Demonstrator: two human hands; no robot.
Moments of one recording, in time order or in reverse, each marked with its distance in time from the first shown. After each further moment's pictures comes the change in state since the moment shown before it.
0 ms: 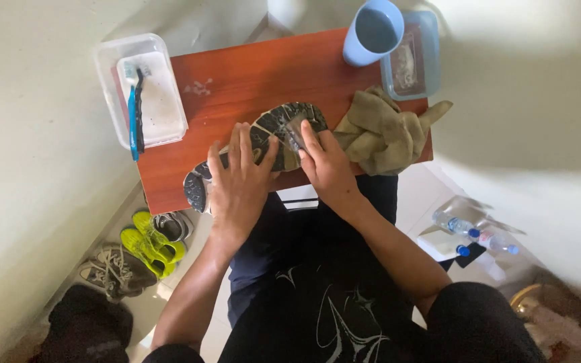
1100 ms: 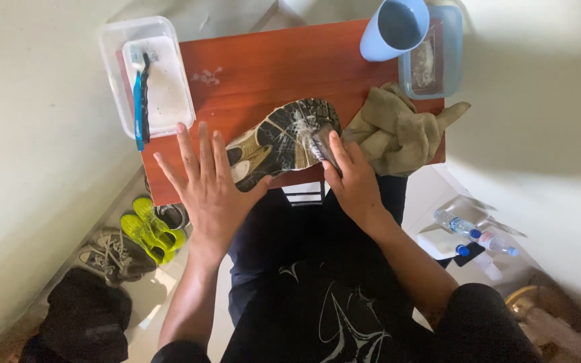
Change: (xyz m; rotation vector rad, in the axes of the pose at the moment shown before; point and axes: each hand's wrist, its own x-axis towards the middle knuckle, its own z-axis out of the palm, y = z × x) left_hand -0.026 -0.033 -0.009 -0.209 0.086 -0.312; right_hand -0.031 0.009 -0.016 0.050 -0.102 0.125
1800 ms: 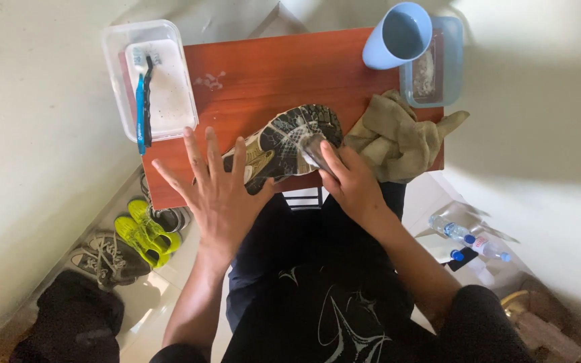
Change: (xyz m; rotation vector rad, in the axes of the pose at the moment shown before) left_hand 0.003 0.008 -0.010 0.073 -0.047 0.044; right_hand 0.009 0.004 -0.008 0.011 -0.045 -0.262
